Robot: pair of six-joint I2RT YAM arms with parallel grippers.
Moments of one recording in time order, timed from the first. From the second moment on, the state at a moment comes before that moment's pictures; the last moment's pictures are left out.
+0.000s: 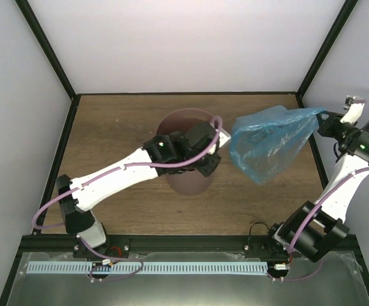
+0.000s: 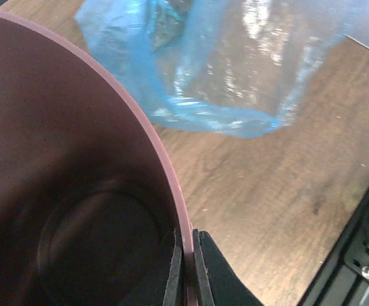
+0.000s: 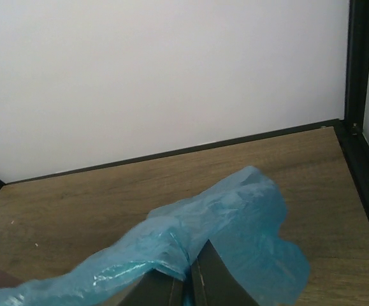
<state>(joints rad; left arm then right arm) -1.07 1.65 1.74 -0.90 -0.14 -0.20 -0.71 1.24 1.23 -0.46 -0.95 -0.02</state>
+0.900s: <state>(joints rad) -1.21 1.76 1.89 -0.82 -0.19 -0.16 -0.76 1.25 1.48 -0.55 -1.04 -0.03</state>
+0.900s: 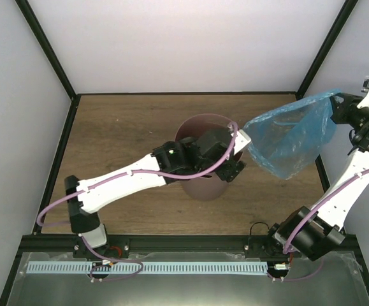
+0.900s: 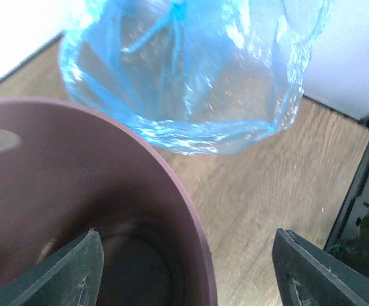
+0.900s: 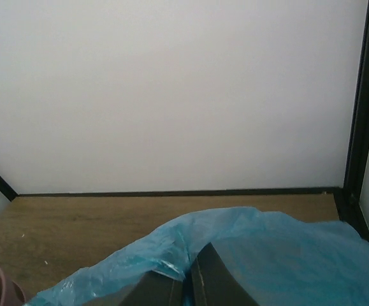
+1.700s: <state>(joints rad) -1.10 1.62 1.54 -0.25 -0.22 -0.19 -0.76 1.25 1.99 -0.66 -1.10 0.07</state>
